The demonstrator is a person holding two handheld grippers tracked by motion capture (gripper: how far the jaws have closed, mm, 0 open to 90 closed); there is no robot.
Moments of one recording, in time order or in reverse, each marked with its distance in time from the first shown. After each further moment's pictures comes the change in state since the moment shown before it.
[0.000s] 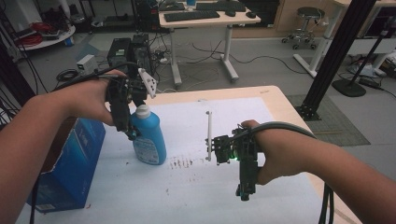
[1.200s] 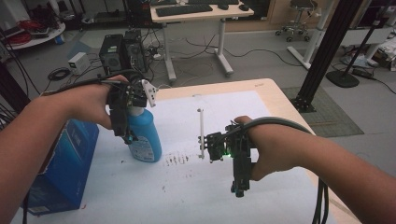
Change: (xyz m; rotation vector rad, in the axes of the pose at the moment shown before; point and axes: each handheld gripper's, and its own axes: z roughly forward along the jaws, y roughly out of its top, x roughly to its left) left arm 0.003 0.007 0.027 0.100 -0.001 0.073; right arm 0.000 0.003 0.005 0.002 0.008 -0.004
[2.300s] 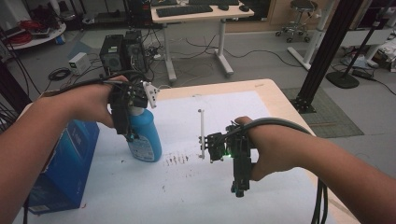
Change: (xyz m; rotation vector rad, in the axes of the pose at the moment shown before) left arm 0.000 0.001 0.000 0.016 0.023 0.052; right arm 0.001 -0.001 0.001 0.001 0.002 0.005
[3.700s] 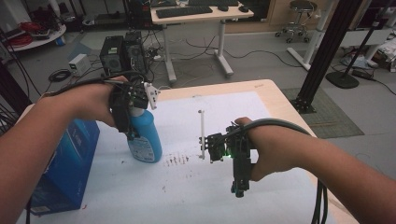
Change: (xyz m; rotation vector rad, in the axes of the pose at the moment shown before) left arm 0.000 0.004 -0.002 0.042 -0.022 -0.031; right arm -0.001 0.000 0.003 0.002 -0.003 0.013
